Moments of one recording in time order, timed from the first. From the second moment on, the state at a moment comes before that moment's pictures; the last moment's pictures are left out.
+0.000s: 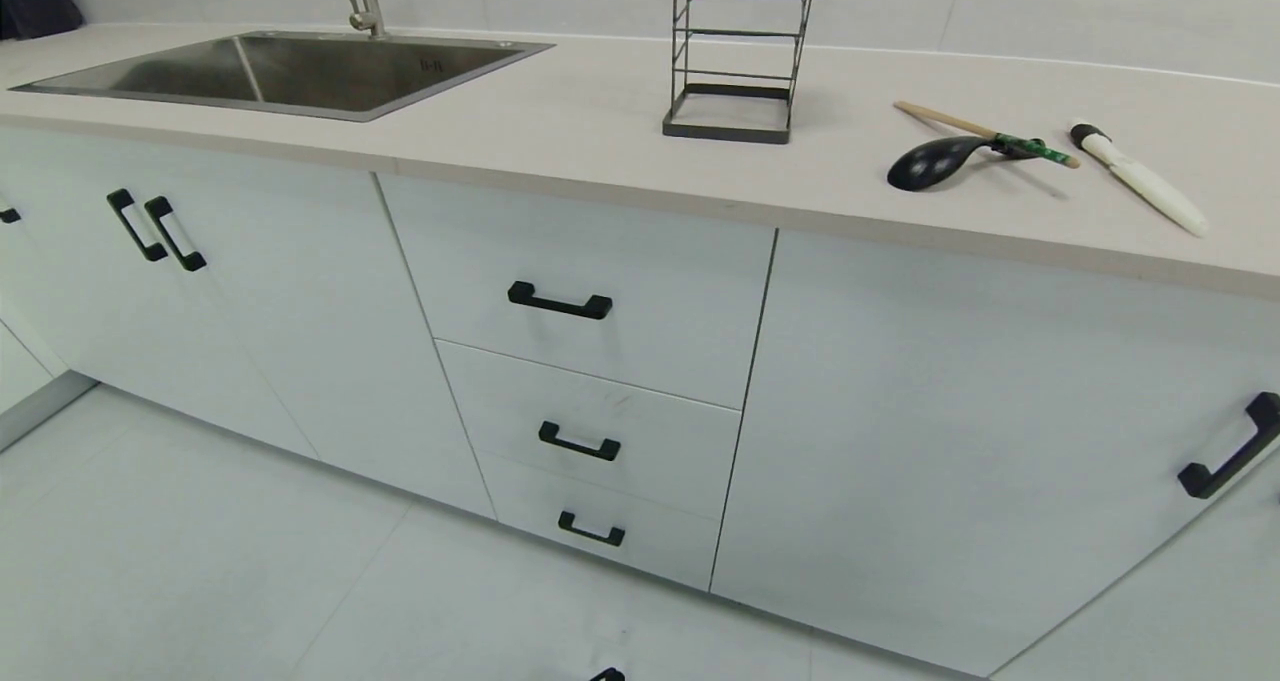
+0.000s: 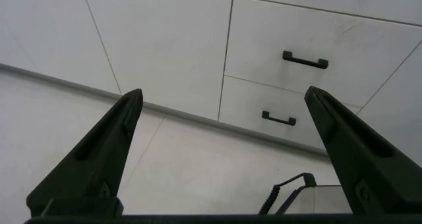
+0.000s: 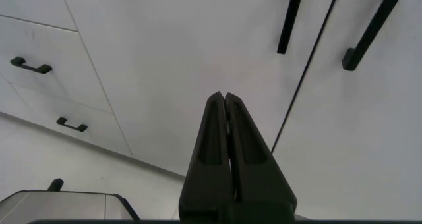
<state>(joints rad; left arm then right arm) 0.00 0.00 0.00 0.01 -0.03 -0.03 0.00 0.00 0.00 0.00 0.04 -0.02</state>
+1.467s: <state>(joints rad) 0.00 0.00 -0.01 -0.14 -0.13 0.08 0.00 0.00 0.00 0.00 0.05 -0.02</state>
